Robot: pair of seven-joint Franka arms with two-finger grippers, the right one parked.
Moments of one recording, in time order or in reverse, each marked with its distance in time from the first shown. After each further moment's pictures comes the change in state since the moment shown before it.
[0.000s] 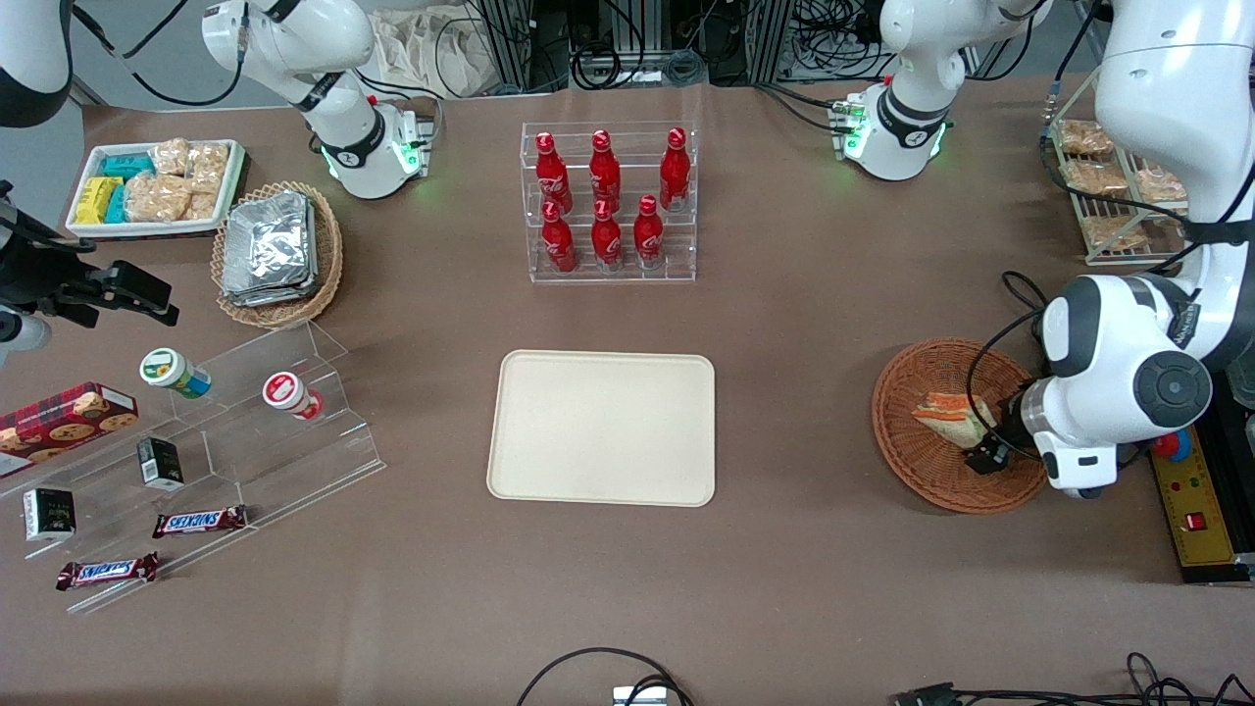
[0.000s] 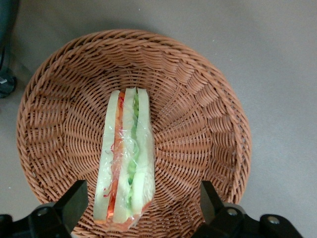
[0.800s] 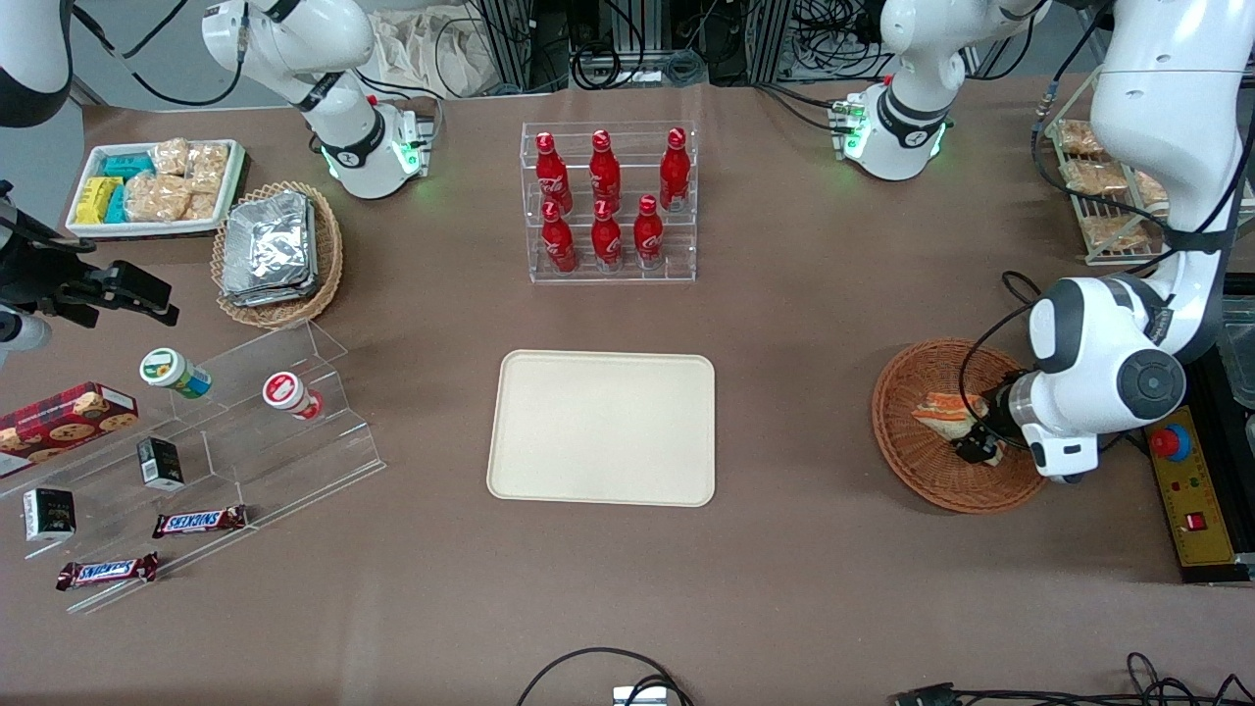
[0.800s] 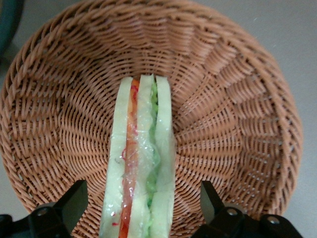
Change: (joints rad) arm 0.032 0.009 0.000 -0.119 -0.038 0.097 -0.004
